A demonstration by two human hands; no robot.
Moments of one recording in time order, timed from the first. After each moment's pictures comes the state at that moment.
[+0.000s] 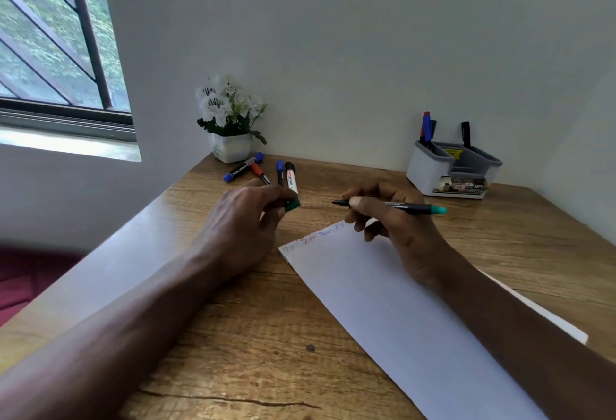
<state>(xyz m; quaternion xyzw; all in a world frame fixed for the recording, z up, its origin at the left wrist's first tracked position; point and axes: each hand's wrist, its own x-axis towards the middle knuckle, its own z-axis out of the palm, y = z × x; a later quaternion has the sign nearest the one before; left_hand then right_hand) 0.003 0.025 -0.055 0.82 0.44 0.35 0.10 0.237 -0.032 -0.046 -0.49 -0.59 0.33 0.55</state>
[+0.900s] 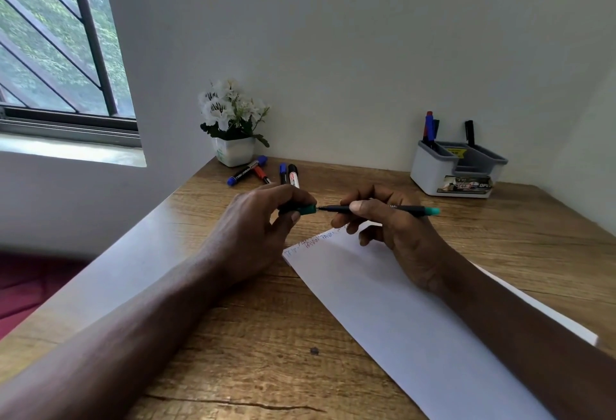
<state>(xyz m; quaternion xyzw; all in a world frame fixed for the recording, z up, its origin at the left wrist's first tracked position) 0.005 0.020 -0.055 0.85 0.36 0.37 0.13 0.230 -0.036 -0.044 -0.46 -0.60 0.39 0.53</state>
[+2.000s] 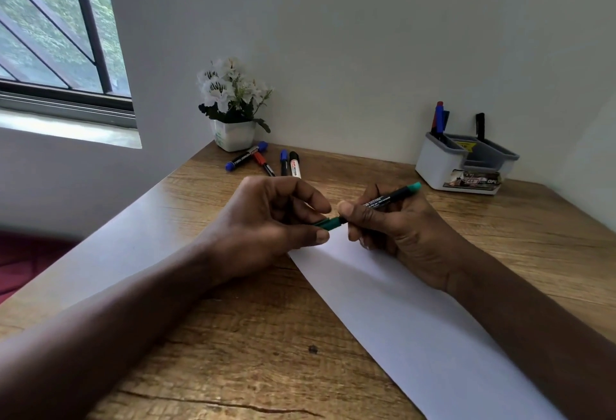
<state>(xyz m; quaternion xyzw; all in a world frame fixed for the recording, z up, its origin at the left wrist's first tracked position) 0.009 0.005 -0.052 0.75 0.28 0.40 0.44 0.225 -0.044 -0.035 -0.47 -0.60 0.43 0.49</state>
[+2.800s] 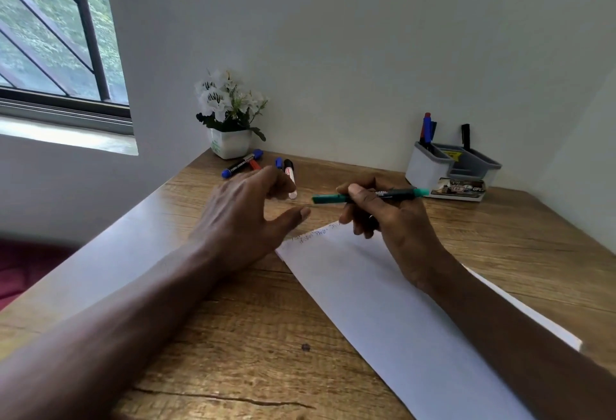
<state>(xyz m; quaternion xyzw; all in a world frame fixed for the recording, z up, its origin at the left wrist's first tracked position) 0.005 0.016 -0.049 0.82 0.42 0.38 0.09 0.228 -0.033 -0.044 -0.48 -0.62 0.28 0.55</state>
